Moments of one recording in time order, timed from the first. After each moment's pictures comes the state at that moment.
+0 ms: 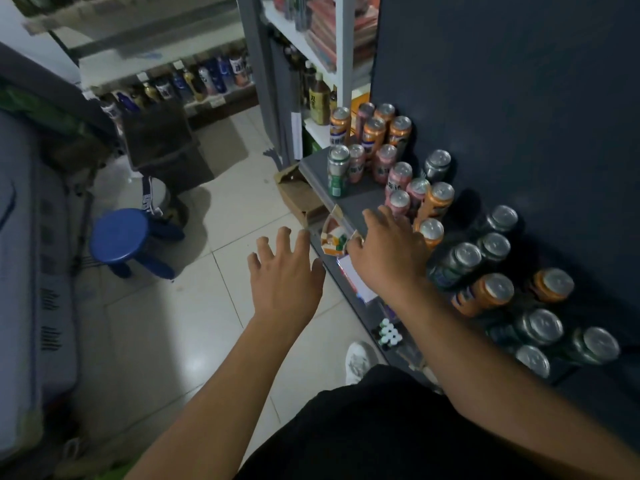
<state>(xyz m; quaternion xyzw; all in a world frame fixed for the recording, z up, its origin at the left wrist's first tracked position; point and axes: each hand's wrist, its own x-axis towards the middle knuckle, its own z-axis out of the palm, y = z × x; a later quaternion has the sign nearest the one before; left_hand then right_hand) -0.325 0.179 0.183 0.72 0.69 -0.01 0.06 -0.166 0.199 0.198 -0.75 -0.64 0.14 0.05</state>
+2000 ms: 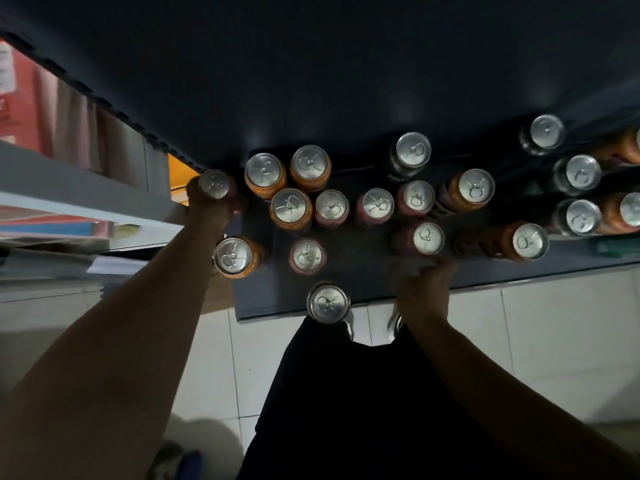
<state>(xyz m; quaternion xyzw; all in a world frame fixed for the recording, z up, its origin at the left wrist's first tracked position) -0.134 0.850 -0.059 0.71 0.47 -0.05 0.53 -0.177 0.490 -0.003 -0.83 0.34 0.20 0.38</state>
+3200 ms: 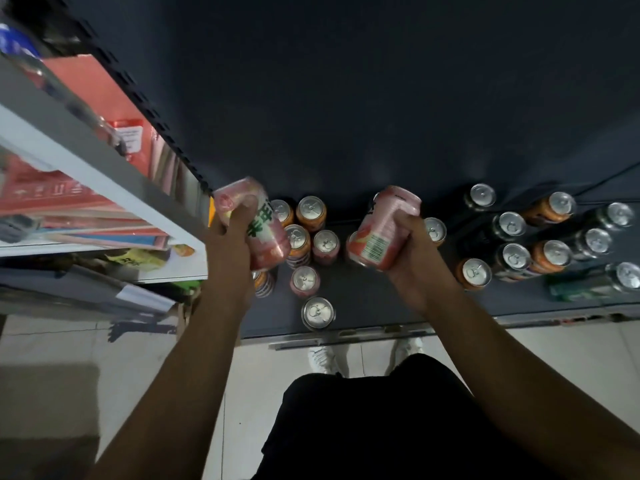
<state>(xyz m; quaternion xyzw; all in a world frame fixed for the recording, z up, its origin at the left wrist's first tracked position) -0.202 0.728 0.161 0.51 0.37 0.16 0.76 -0.119 0.497 0.134 -0.49 0.17 0.31 0.80</state>
